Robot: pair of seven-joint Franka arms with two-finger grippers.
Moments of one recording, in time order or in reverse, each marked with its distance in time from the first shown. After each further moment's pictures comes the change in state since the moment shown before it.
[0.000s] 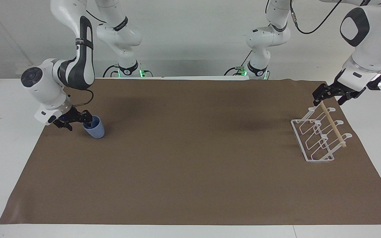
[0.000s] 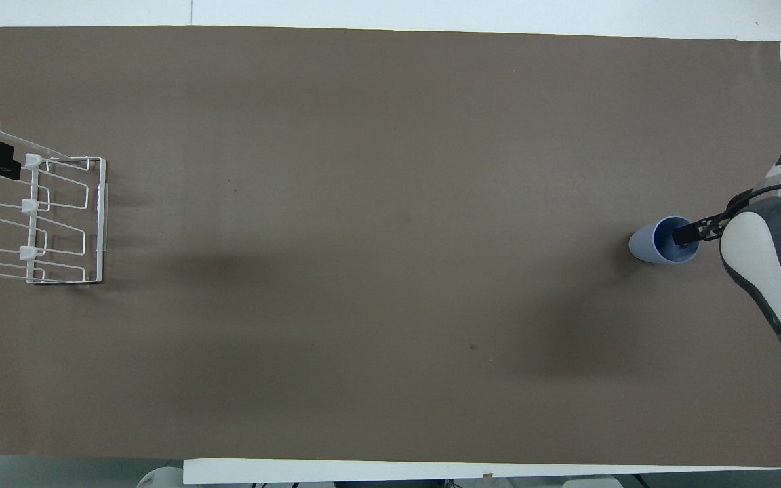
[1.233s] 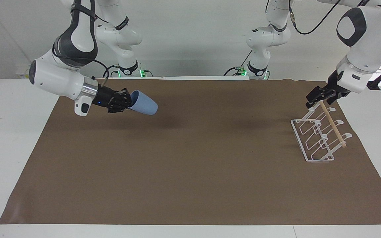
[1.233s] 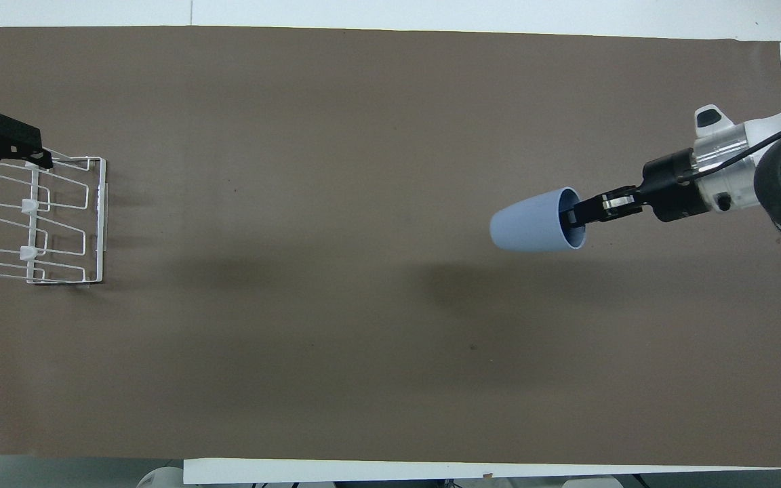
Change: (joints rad) left arm -0.056 0.000 -0.014 -0.007 -0.156 0.012 -0.461; right arm 0.189 -0.045 0.047 0.206 0.873 -0.473 0.065
